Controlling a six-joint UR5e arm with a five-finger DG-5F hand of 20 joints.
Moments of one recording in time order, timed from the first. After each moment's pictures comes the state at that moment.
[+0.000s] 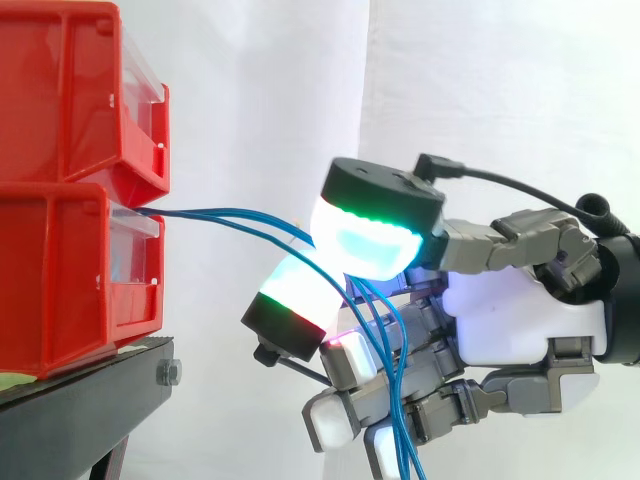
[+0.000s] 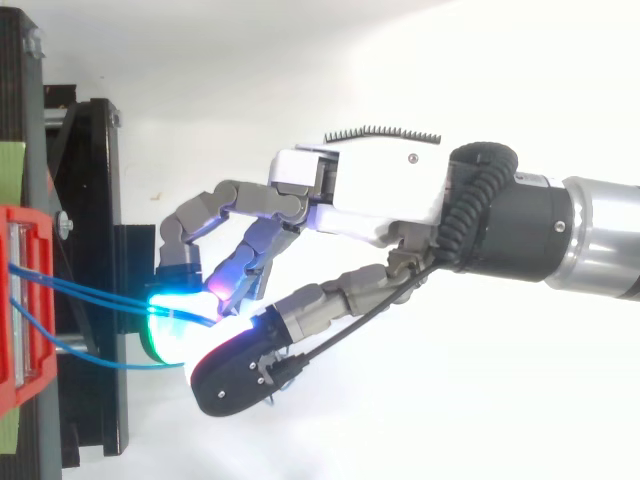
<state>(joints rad) 0.16 -2.30 -1.21 -2.80 -1.31 0.00</state>
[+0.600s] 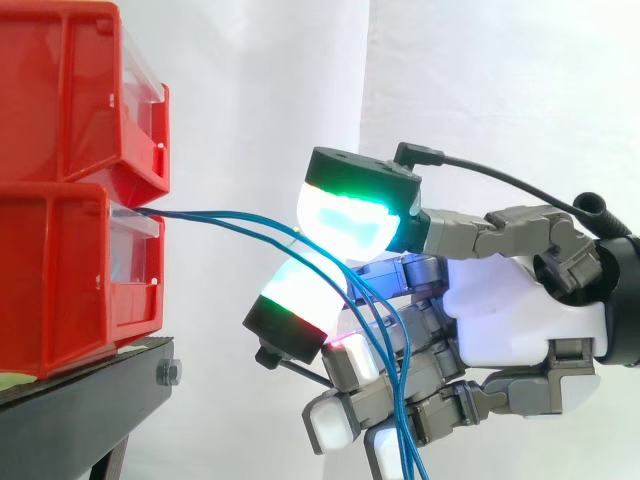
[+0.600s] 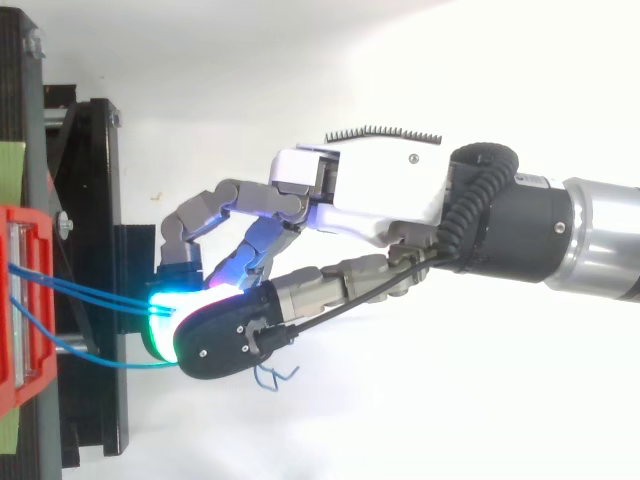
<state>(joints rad) 0.16 -2.30 -1.21 -2.80 -1.30 -0.01</state>
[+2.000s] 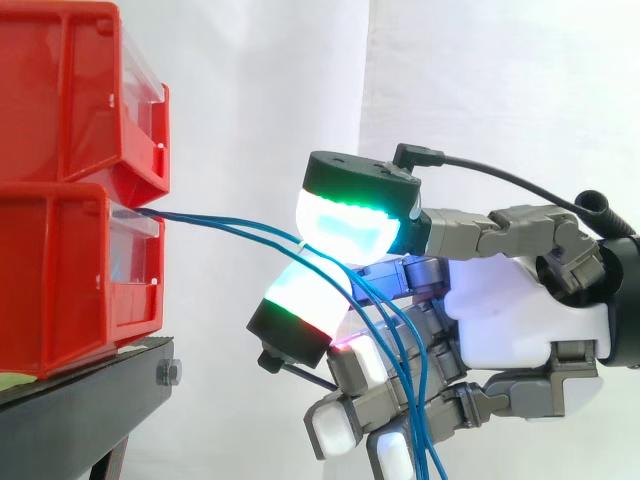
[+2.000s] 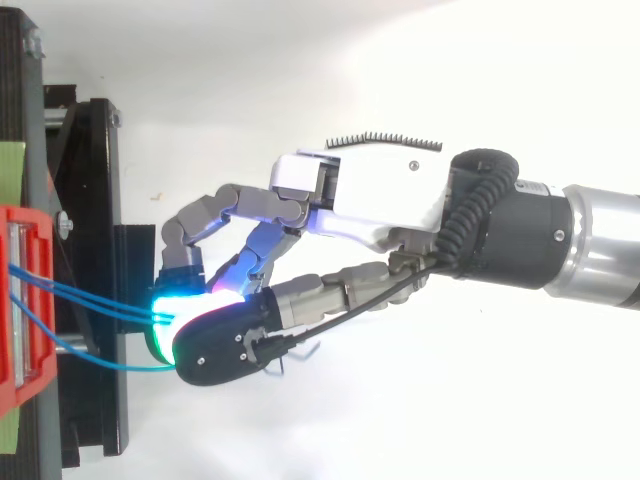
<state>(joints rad) 0.17 -2.30 -1.21 -2.80 -1.28 -0.02</state>
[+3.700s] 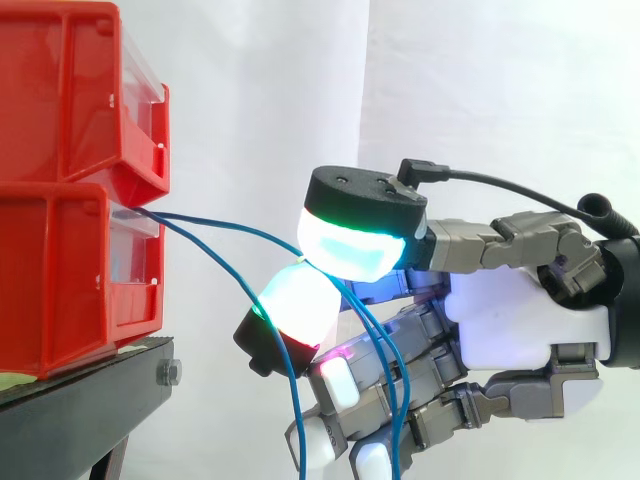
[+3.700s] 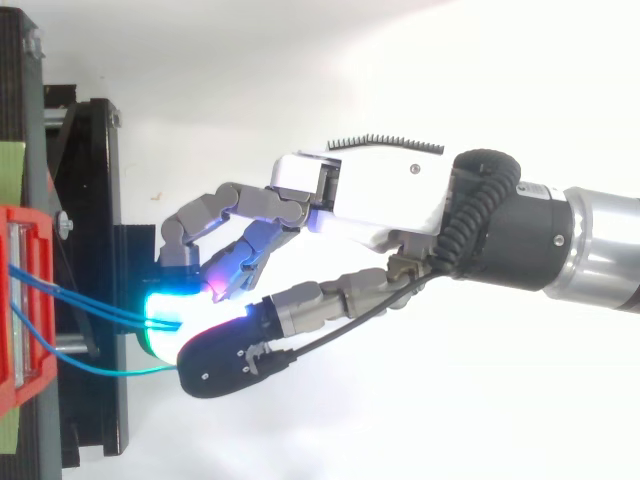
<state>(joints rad) 0.17 -2.30 -1.21 -2.80 -1.26 -0.07</state>
